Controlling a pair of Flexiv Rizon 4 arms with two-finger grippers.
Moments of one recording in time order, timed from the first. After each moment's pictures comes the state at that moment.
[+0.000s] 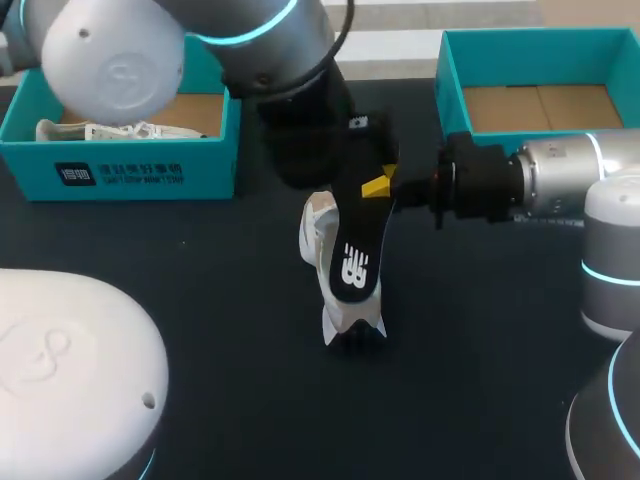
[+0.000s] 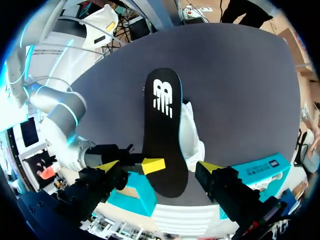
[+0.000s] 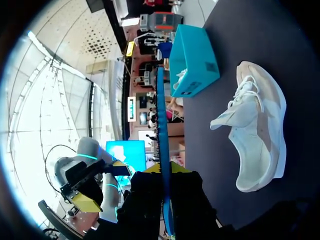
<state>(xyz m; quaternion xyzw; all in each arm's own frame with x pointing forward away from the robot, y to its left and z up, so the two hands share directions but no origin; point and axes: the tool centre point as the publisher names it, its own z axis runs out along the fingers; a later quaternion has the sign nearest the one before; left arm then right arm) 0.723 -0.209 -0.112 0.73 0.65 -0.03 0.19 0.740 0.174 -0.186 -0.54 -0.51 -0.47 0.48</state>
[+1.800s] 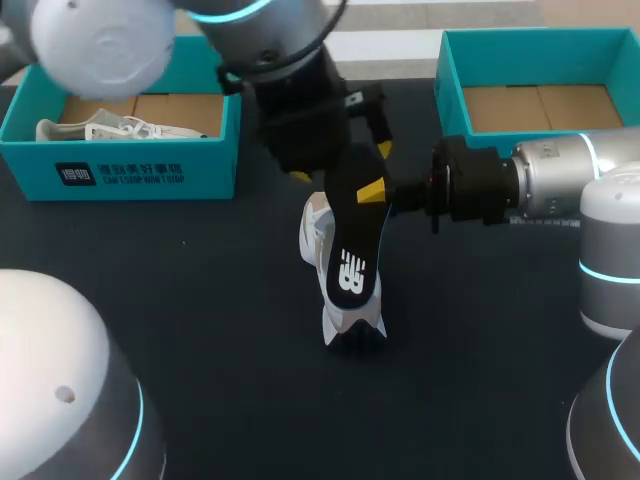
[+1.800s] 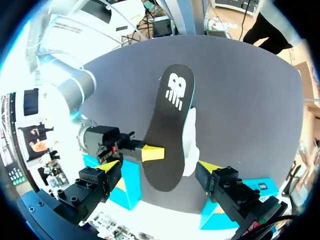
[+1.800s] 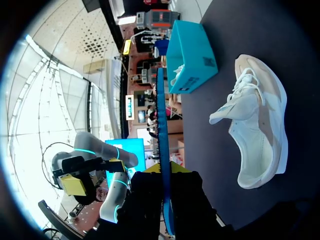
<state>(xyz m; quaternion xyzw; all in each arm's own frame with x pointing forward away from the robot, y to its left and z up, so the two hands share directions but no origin) 0.732 -0.198 -0.107 0.66 0.72 -0.07 0.19 0.733 0.180 -0.188 -0.54 -0.51 -0.45 0.49</state>
